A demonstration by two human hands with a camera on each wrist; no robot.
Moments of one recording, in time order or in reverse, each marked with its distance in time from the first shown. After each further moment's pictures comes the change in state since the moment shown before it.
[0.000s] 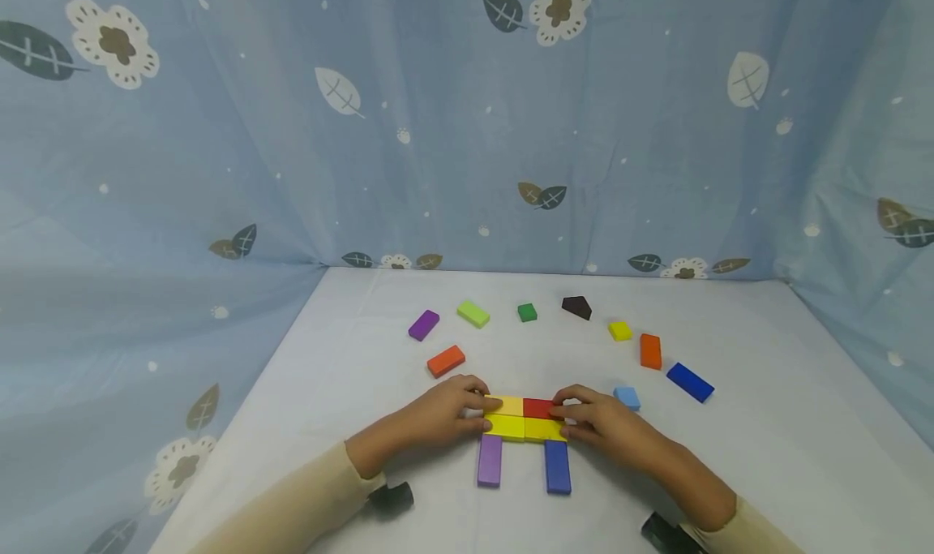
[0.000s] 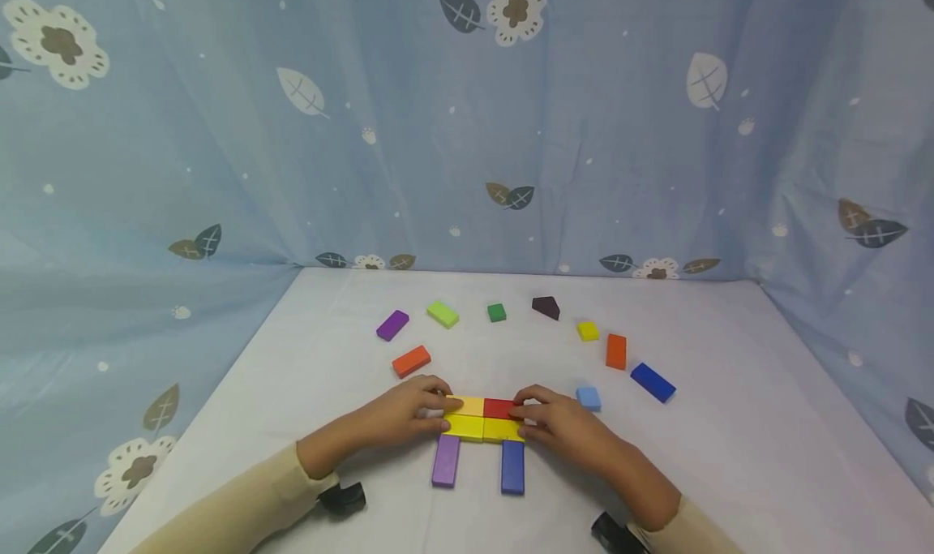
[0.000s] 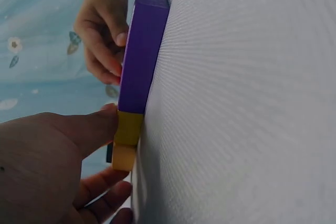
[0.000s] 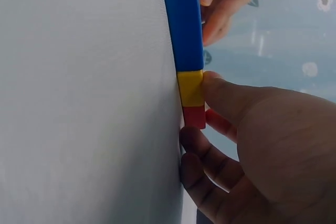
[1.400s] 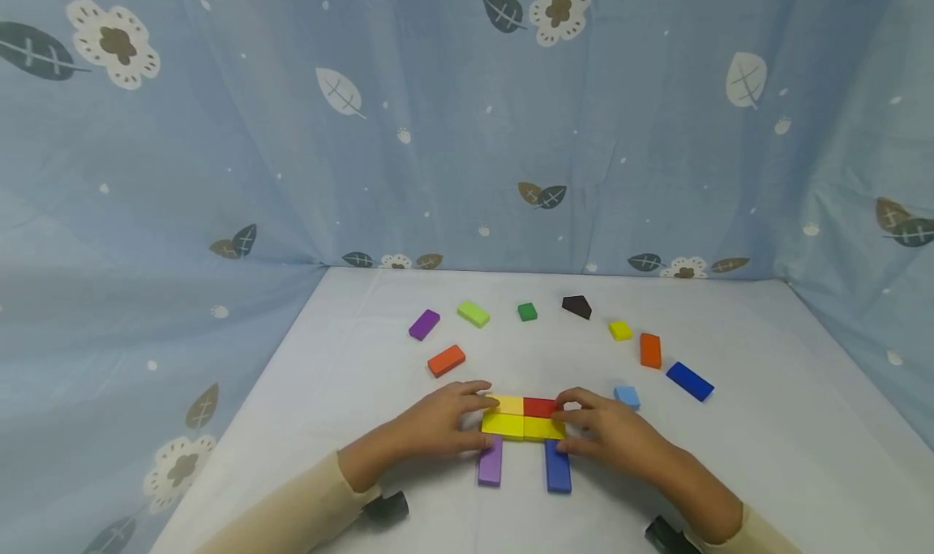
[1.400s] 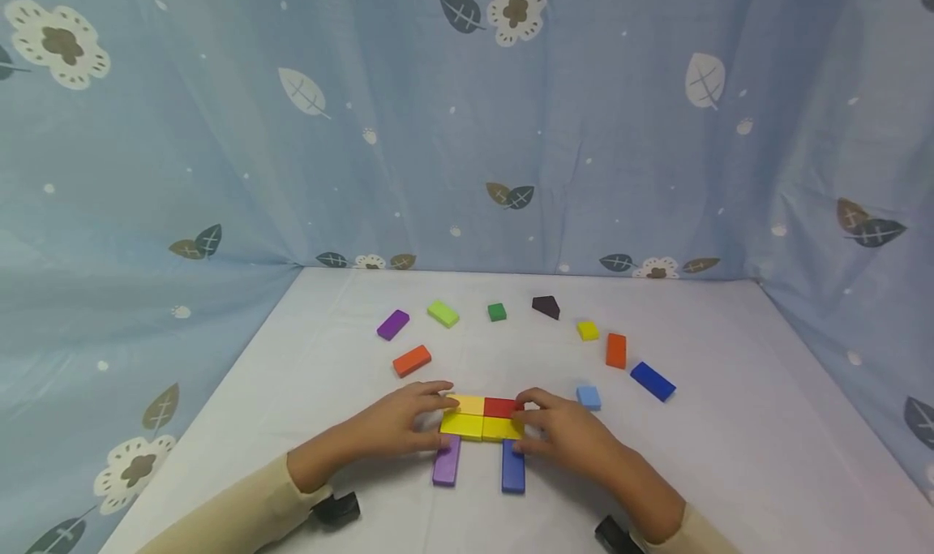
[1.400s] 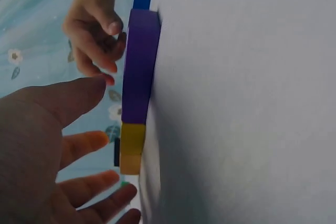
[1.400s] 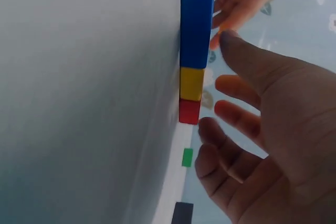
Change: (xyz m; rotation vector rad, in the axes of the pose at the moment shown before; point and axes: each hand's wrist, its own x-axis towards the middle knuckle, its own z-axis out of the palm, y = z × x) left_hand -0.011 0.016 -0.002 0.010 -0.028 -0.093; right_hand -0.007 -0.023 -0.006 -0.112 0.005 0.081
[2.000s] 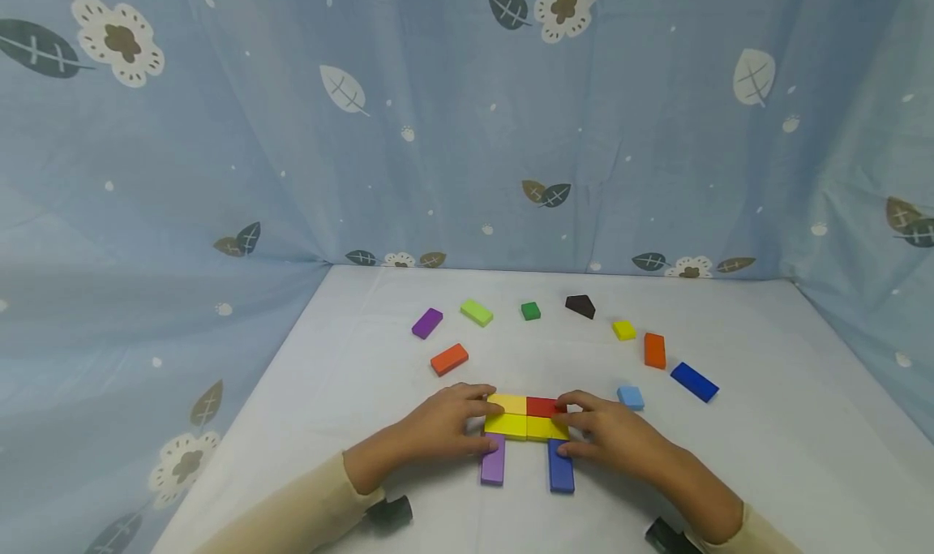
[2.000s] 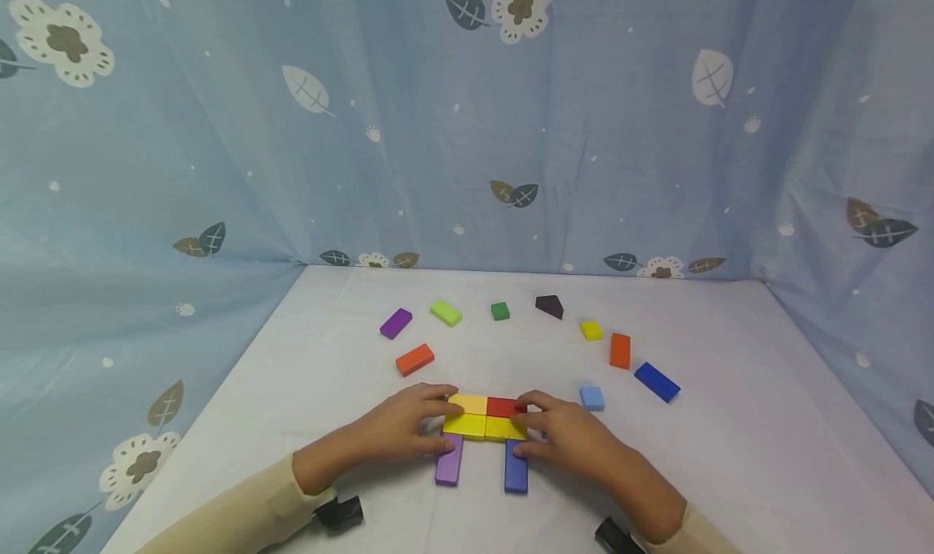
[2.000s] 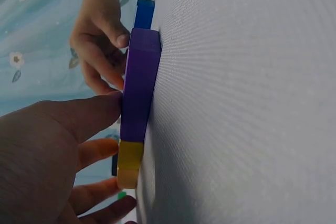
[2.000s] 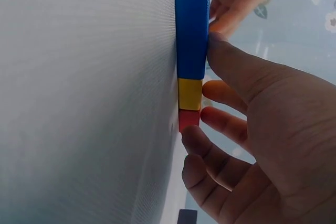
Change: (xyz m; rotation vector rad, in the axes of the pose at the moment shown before) left_hand -0.001 -0.001 0.007 0.102 0.037 0.054; right_hand 0.003 0.003 0.004 -0.021 -0.054 -0.028
